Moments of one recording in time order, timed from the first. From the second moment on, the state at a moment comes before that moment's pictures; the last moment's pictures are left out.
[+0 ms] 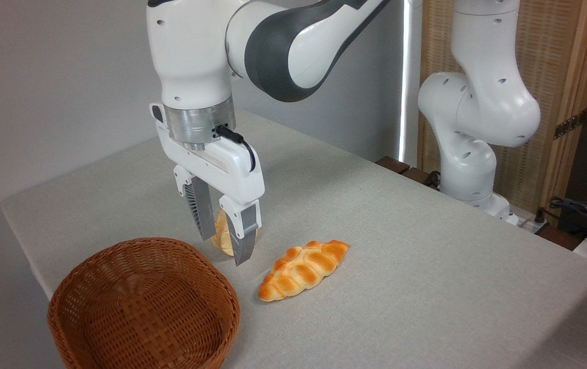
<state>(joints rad) -0.08 0.00 -0.01 -1.93 -0.05 1.99 0.65</state>
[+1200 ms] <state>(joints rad) -0.10 0.06 -0.17 -1.93 -0.12 1.92 0.61</state>
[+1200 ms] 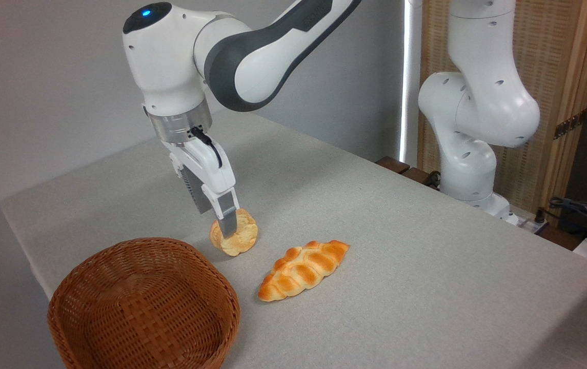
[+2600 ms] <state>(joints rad) -0.11 0.09 -0.17 -1.92 -0.05 1.85 0.66</state>
